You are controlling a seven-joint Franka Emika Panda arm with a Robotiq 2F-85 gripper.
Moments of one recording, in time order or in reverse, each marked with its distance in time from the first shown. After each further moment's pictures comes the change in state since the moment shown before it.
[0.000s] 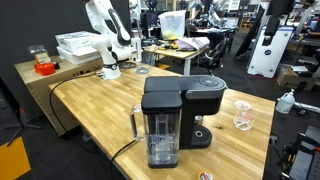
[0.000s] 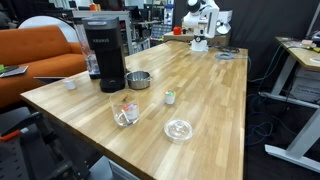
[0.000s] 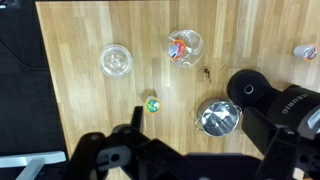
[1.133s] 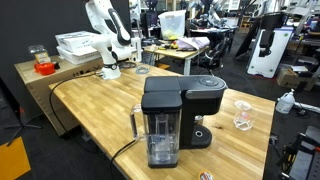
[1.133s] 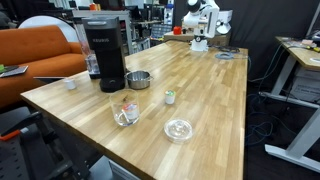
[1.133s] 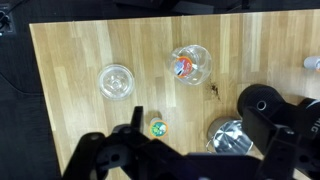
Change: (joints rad) arm -0.028 0.120 0.006 0.011 0.002 0.003 0.004
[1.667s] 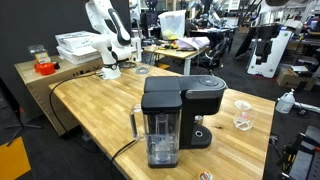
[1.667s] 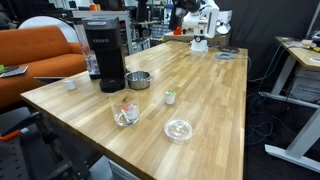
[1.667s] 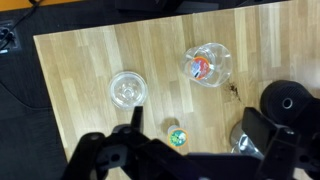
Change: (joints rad) arm -0.041 0.101 -0.003 -0.003 0.003 0.071 0.030
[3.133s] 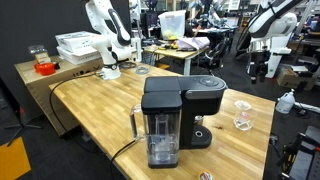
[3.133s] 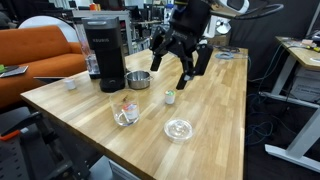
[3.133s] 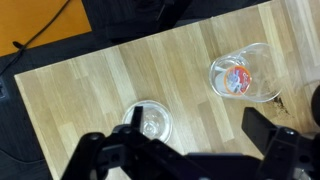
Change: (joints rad) arm -0.105 0.305 0.016 0.071 0.068 0.060 0.011
